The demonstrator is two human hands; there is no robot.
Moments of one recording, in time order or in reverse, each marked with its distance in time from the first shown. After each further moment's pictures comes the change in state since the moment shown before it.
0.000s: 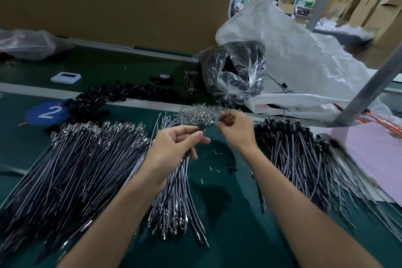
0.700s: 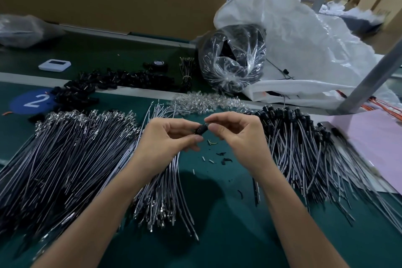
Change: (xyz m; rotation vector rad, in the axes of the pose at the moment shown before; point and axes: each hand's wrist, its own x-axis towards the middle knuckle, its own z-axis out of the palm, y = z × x) left_hand 0.001 -0.008 0.003 0.163 -0.071 0.175; right_hand -0.065 -0.020 -0.035 0.376 -0.151 -0.216
